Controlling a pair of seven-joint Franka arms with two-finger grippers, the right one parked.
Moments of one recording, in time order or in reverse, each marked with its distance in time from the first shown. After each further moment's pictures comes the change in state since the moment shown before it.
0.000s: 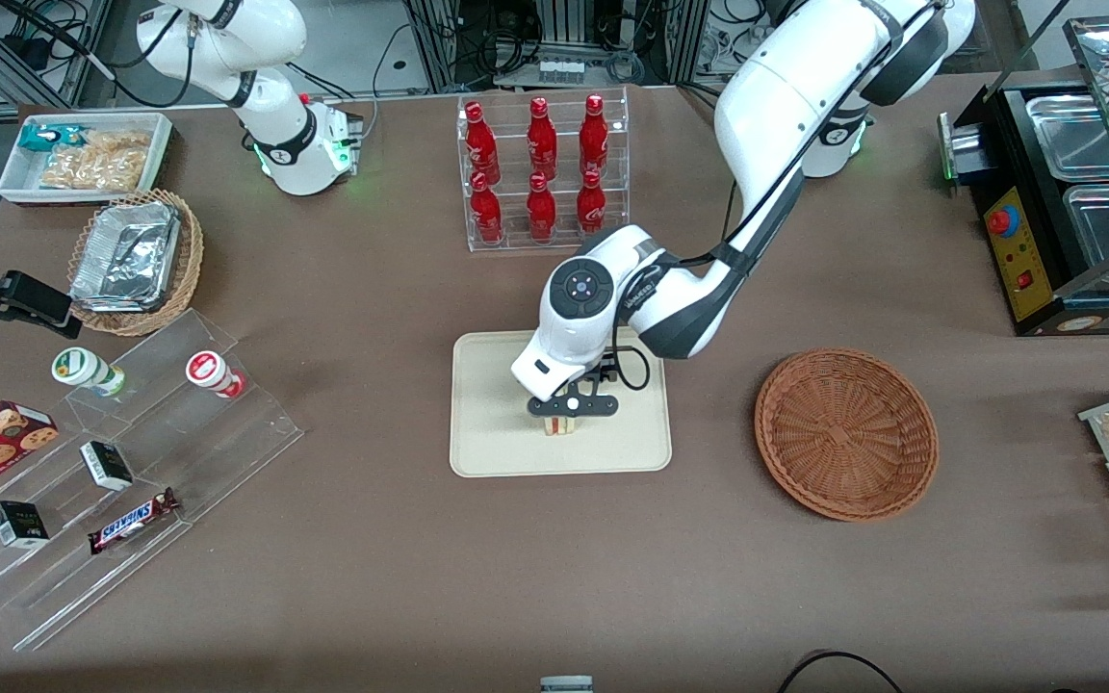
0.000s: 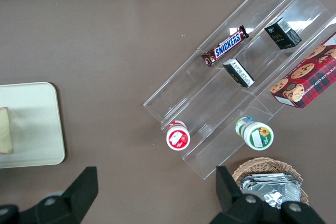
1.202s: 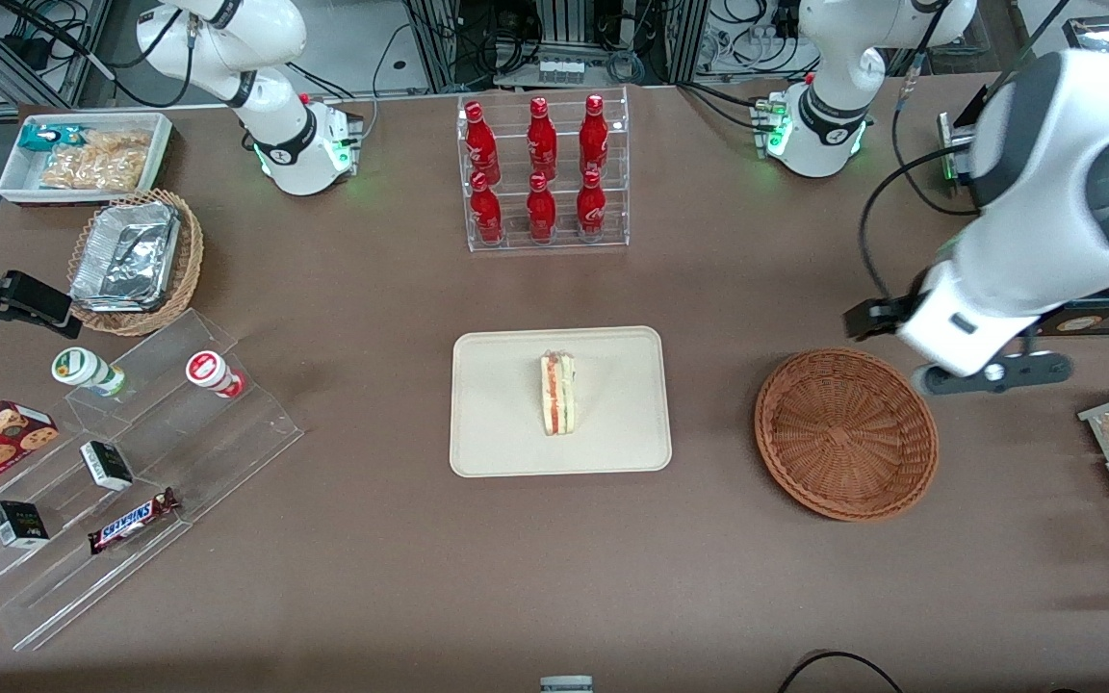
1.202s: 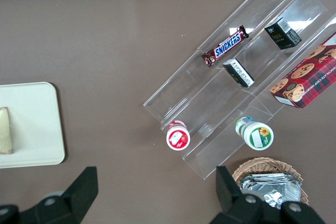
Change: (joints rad) arm 0.488 -0.529 0.108 -0.026 -0.096 -0.743 0.548
